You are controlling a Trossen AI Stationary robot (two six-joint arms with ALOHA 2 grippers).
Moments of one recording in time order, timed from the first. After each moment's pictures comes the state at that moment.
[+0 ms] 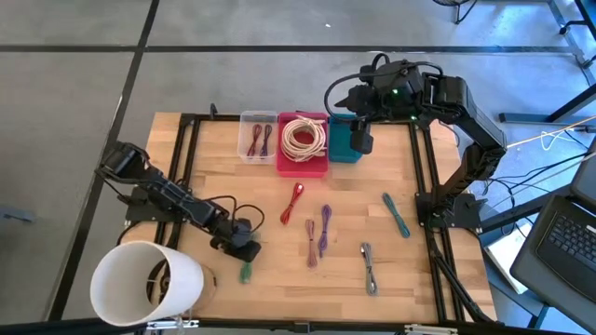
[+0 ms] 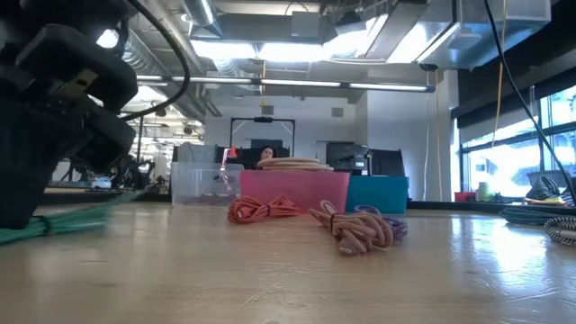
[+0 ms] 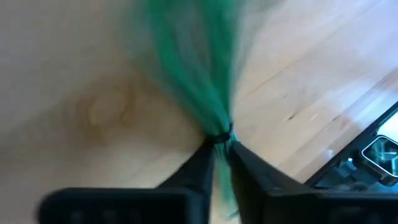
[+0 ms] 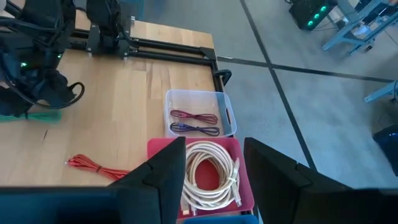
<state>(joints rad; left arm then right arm) -0.42 1.55 0.52 0.01 0.19 -1.64 -0.16 1.67 2.33 -1.28 0.16 -0.27</state>
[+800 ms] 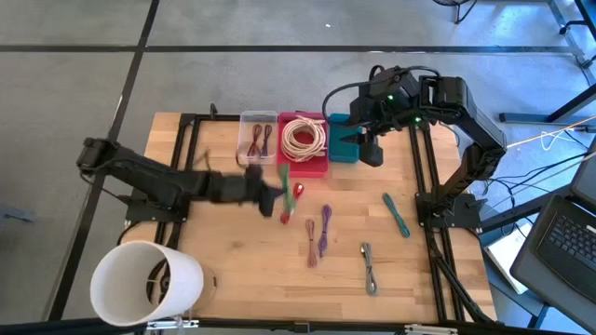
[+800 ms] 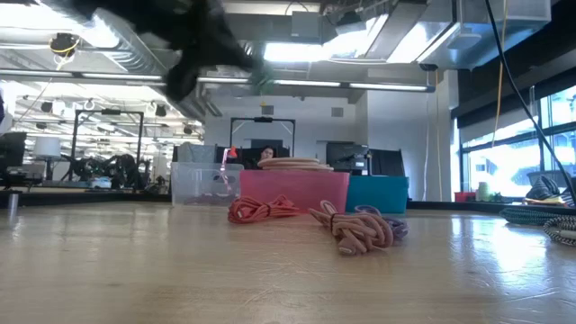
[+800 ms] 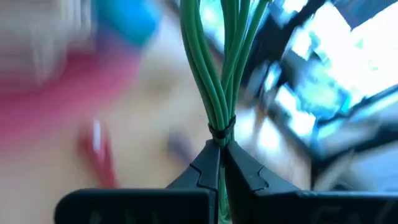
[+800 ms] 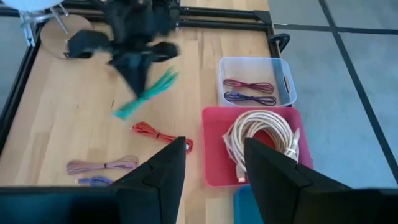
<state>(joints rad) -0.15 1.24 0.69 0.17 -0.38 -0.87 -0.16 1.67 2.33 -1.44 -0.03 -0.16</state>
